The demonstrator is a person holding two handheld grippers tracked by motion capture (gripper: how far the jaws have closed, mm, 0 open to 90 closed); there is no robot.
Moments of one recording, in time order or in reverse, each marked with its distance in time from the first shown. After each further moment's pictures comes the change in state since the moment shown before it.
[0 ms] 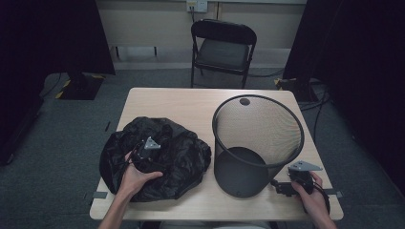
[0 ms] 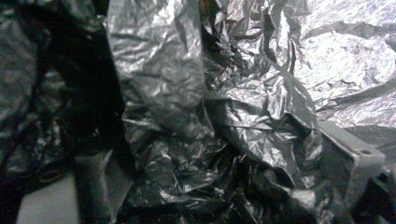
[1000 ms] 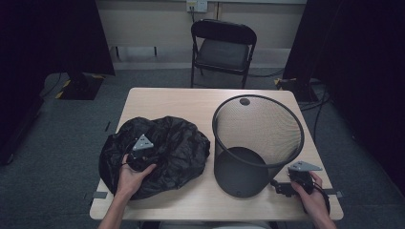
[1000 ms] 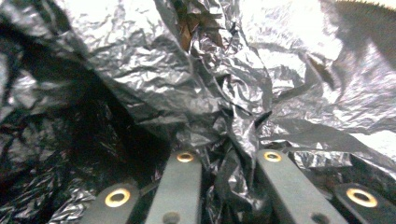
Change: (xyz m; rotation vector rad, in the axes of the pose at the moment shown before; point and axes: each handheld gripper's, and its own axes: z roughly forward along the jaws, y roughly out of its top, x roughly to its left) left arm 0.002 0.002 -0.034 -0.228 -0.082 0.000; right arm 0.001 0.000 0.000 -0.001 -0.002 0.003
